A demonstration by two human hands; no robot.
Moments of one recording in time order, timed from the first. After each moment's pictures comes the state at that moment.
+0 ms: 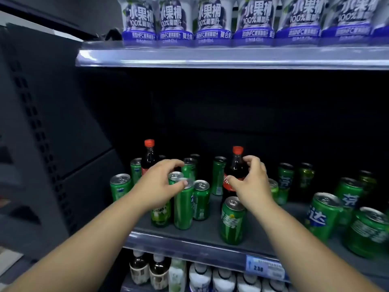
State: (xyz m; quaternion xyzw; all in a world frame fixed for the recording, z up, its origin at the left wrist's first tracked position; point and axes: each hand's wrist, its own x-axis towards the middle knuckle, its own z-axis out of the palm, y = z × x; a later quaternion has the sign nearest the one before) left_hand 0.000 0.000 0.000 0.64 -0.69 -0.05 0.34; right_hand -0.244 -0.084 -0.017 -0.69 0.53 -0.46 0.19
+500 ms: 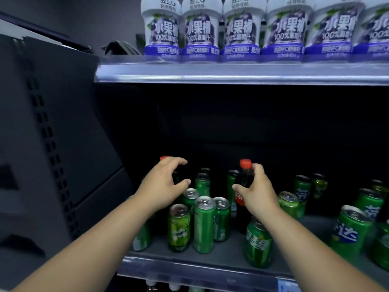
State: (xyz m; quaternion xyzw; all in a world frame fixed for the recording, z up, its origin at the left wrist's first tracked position) left_hand 0.062 -0.036 0.018 0.60 -0.71 0.02 0.37; right_hand -0.197 -0.105 -0.014 -0.68 0.57 -0.44 0.17
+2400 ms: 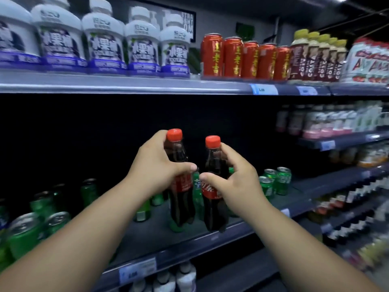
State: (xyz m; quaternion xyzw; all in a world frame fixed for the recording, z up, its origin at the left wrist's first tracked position) left_hand -0.309 0.004 0.102 0.42 -0.76 -0.14 0.48; right_hand -0.499 0.060 0.058 -0.65 0.52 -0.55 0.07
